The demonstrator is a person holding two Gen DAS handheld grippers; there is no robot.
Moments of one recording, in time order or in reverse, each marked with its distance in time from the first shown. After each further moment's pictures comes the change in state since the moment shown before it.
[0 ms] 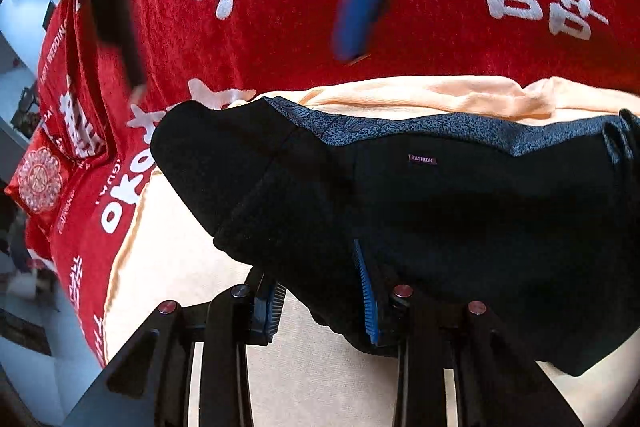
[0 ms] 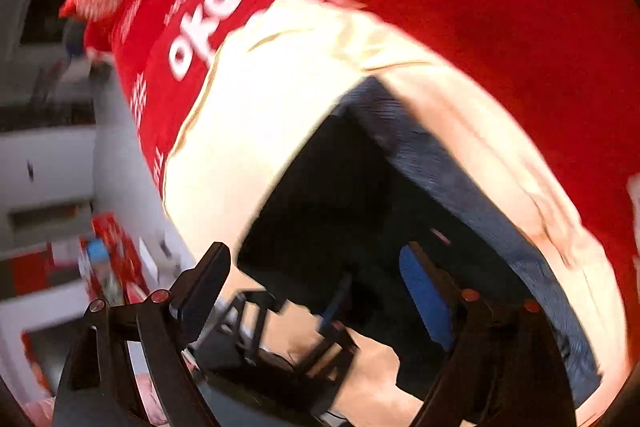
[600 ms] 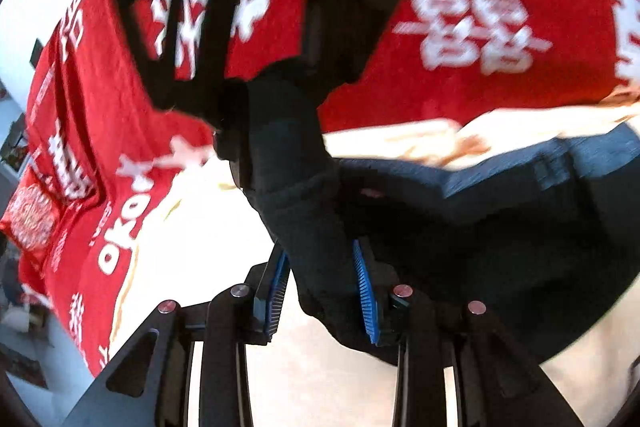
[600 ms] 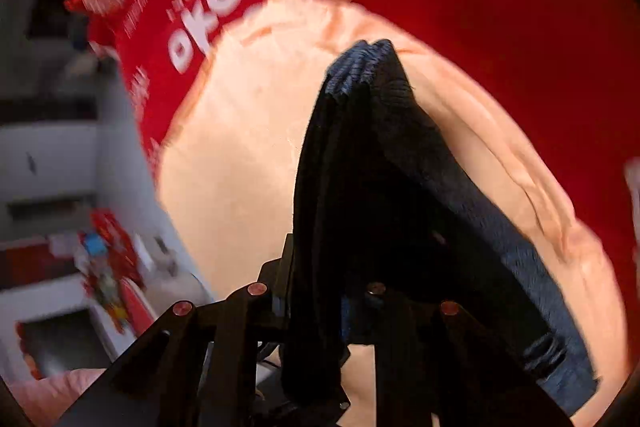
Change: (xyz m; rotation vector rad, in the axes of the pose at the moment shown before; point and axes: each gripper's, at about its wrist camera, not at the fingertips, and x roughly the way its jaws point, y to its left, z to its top) left arm -0.075 -0.036 0.018 0.069 -0.134 -0.097; right arm -0.040 -0.046 -0.066 0.057 -0.135 0.101
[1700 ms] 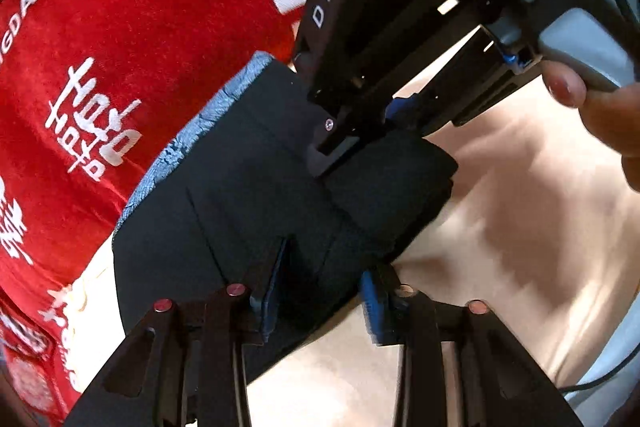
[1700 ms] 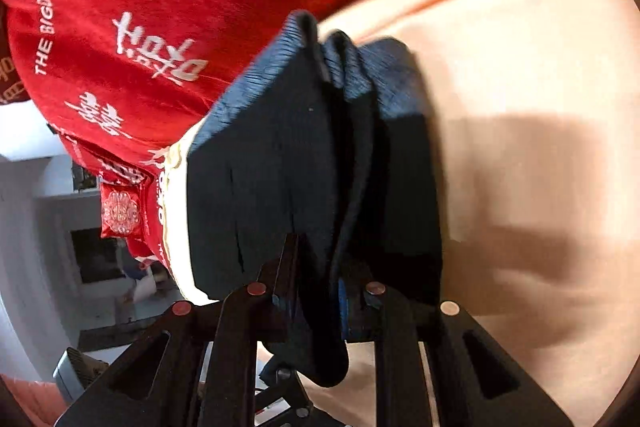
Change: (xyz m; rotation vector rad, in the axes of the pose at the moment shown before) left arm -0.078 -0.327 0.007 0.535 0.081 -0.311; right arm -0.088 -0.316 -0.342 0.643 -0.479 0.221
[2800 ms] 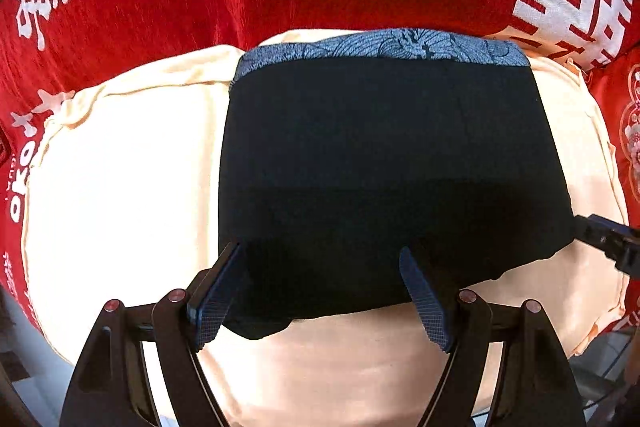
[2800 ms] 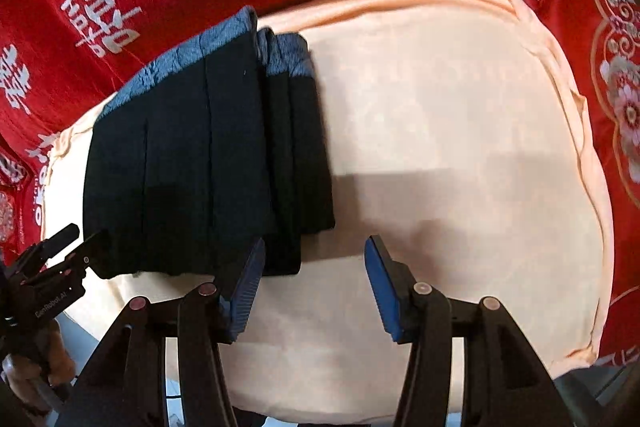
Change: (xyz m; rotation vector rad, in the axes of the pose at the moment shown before) left arm 0.009 0.166 -0.072 -0.591 0.252 -0.118; right arm -0.022 0.037 -0.067 -0.057 -0.133 -0.576
